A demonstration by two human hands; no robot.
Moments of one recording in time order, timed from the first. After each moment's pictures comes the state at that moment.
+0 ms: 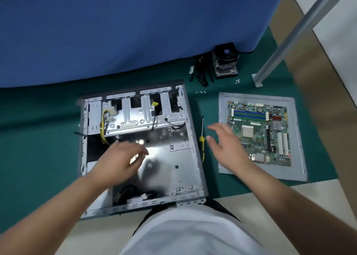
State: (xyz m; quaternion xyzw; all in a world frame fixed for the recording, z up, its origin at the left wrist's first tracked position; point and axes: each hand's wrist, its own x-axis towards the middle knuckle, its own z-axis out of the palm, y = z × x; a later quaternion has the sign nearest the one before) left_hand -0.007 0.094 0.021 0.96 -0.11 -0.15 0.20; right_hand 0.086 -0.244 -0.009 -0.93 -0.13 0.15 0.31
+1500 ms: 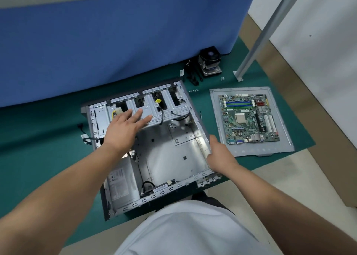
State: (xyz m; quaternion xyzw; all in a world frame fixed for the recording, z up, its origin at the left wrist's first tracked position) left_hand 0.048 0.161 -0.018 0.99 -0.13 -0.08 -0.04; right_hand -0.003 -0.168 -0.004 -0.92 0.07 0.29 0.24
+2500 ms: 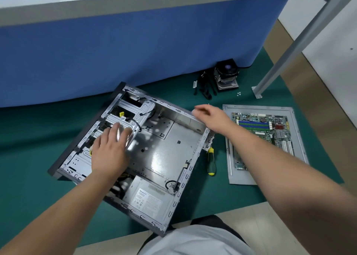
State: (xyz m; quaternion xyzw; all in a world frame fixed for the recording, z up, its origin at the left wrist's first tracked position) left_hand 0.027 0.160 -0.017 0.99 0.09 -0.06 -0.02; right_hand 0.195 -0.161 -0.002 -0.89 -0.05 0.23 0.40
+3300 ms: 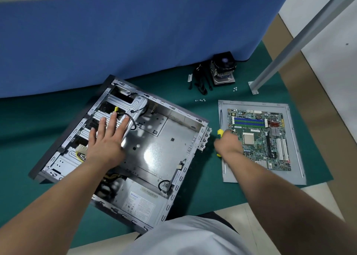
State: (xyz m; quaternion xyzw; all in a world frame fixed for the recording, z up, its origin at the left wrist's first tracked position) left_hand 0.060 0.161 -0.027 0.96 0.12 -0.23 0.07; right_hand 0.146 -0.208 -0.071 -0.94 0.20 0.24 0.14
